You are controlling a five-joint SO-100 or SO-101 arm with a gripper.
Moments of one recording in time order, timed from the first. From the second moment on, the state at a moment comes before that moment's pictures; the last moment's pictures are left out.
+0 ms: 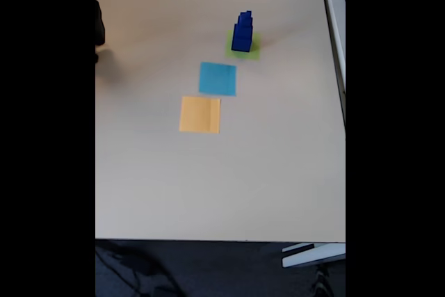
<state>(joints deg) -5.9 72.5 20.3 79.6 86.1</state>
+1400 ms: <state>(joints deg) -2.6 45.6 20.5 64.5 89.3</state>
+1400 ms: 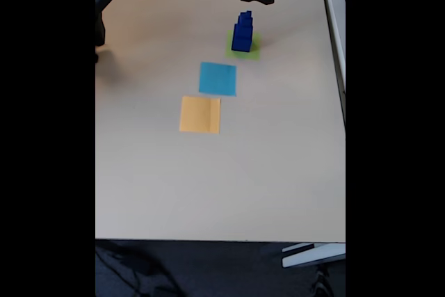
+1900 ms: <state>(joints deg) -2.6 50.6 27.3 64.5 88.7</state>
